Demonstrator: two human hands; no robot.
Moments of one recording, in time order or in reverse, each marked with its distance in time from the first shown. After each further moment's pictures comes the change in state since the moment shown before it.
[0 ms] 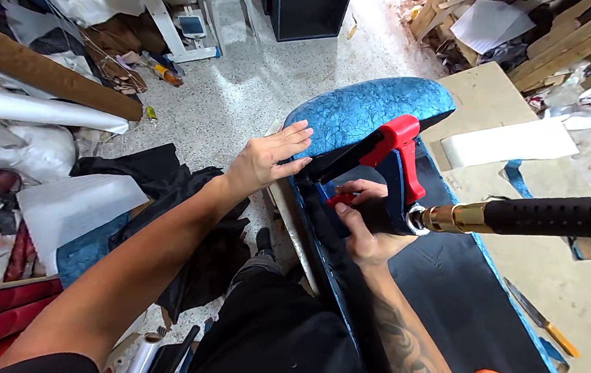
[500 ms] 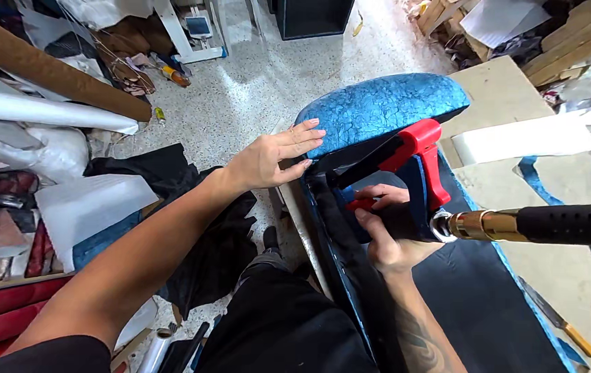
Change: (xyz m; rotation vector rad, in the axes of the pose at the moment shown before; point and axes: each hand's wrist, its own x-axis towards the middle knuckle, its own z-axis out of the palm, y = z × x) left_hand -0.001 -0.006 -0.019 -0.078 -0.150 0.043; right_hand -0.007 -0.010 -0.013 -0.049 -0.028 -0.008
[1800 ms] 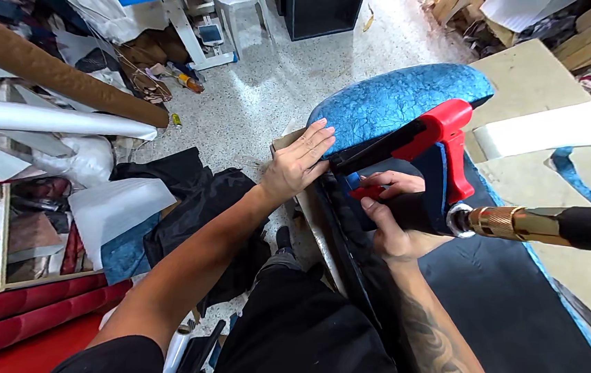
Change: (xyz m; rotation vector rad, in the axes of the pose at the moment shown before) left_hand -0.005 0.014 0.047 0.210 0.356 -0.045; right_hand 0.007 0.006 0.020 0.065 0.000 -0.044
